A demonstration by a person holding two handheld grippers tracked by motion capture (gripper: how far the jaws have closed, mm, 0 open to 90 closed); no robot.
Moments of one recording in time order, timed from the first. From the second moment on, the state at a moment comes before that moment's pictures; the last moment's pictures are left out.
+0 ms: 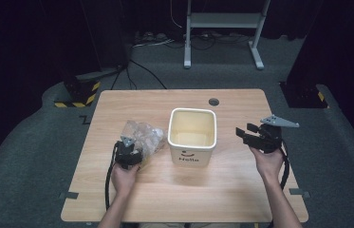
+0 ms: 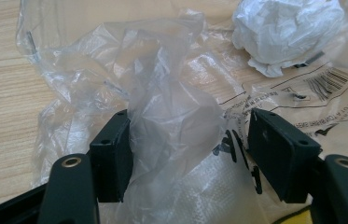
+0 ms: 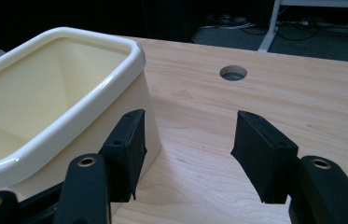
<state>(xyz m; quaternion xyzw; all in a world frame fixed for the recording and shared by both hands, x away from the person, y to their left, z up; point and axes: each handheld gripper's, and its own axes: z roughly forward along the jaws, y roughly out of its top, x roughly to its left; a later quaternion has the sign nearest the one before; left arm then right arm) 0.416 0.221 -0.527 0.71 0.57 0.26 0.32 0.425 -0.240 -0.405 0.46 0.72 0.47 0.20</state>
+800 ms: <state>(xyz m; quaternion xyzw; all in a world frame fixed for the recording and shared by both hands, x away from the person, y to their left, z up) 0.416 0.221 -0.527 0.71 0.57 0.26 0.32 0.412 -0.244 -0.425 0.47 0.72 0.48 0.19</state>
